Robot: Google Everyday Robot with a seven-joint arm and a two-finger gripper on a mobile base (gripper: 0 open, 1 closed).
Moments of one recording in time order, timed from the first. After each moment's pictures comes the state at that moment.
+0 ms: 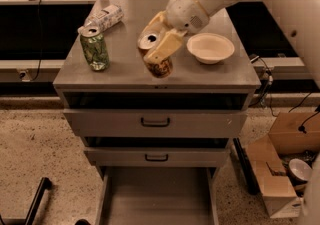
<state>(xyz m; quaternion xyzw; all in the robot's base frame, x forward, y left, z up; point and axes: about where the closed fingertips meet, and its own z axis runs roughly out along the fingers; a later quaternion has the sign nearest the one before) 0.579 0.018 0.937 -0.73 0.56 0.26 0.30</state>
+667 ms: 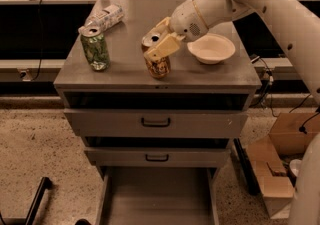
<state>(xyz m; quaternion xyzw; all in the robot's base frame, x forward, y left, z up) 0.626 0.013 0.912 -0.64 0.62 0.29 0.35</state>
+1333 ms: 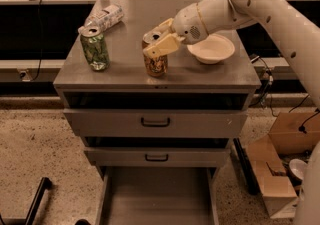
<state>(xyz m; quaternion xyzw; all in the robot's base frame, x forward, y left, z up) 0.643 0.010 0.908 -0.59 0.63 0.32 0.39</state>
